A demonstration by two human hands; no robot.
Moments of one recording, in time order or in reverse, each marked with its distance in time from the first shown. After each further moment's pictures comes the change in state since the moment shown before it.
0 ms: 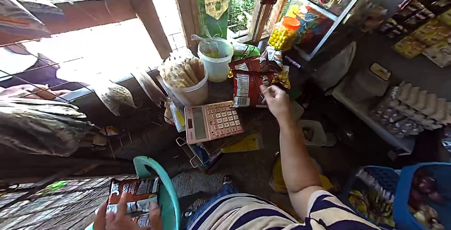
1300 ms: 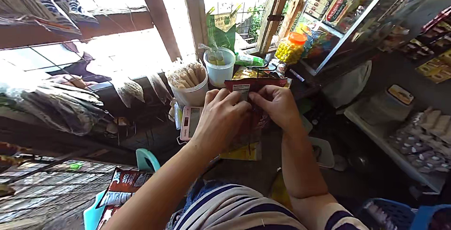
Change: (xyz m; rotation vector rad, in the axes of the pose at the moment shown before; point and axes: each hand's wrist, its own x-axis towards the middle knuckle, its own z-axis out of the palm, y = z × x) left_hand 0.176 0.259 0.065 -0.155 -0.313 0.796; right_hand -0.030 -0.063 -0.059 0.215 -0.218 -0.367
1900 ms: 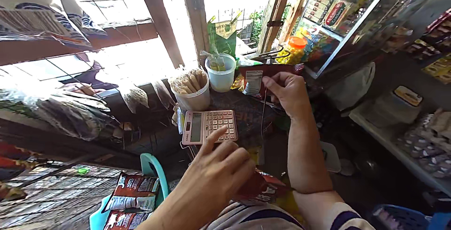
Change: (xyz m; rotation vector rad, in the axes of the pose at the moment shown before) left_hand -0.059 0.048 -0.041 -0.035 -0.086 0.185; right_hand 0.036 0.005 -0.025 0.113 0.143 -0.014
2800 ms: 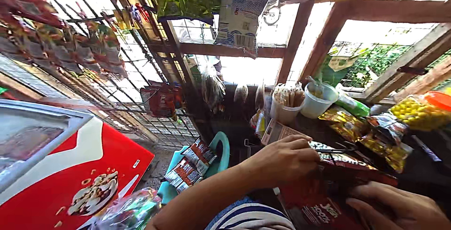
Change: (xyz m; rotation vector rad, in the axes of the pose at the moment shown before) left_hand -0.026 -0.034 -0.017 -0.067 0.170 -0.020; right_hand -0.091 -0.027 -0.014 -0.179 -0.648 -0.502
